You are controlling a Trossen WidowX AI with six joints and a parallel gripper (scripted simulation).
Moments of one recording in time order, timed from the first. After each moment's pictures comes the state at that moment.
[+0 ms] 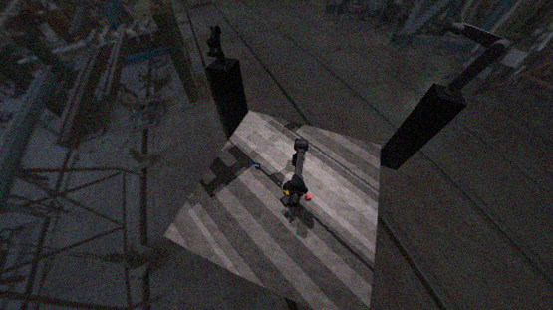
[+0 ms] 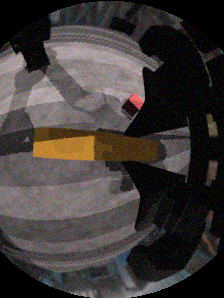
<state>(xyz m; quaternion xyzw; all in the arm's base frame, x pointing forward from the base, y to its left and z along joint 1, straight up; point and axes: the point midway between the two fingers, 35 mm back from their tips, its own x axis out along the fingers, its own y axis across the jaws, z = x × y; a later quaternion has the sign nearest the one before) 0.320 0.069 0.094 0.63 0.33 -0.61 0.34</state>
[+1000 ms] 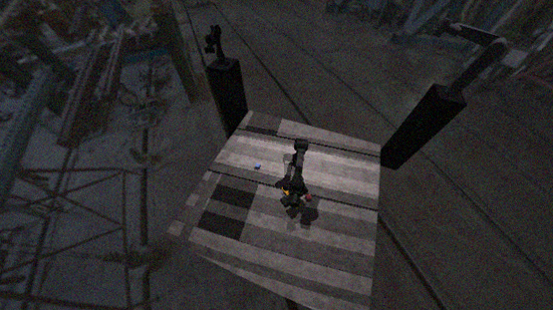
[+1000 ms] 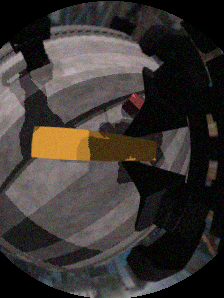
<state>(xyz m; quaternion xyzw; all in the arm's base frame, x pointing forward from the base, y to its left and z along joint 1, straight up) 0.321 0.070 0.093 0.63 0.33 -0.61 0.34</state>
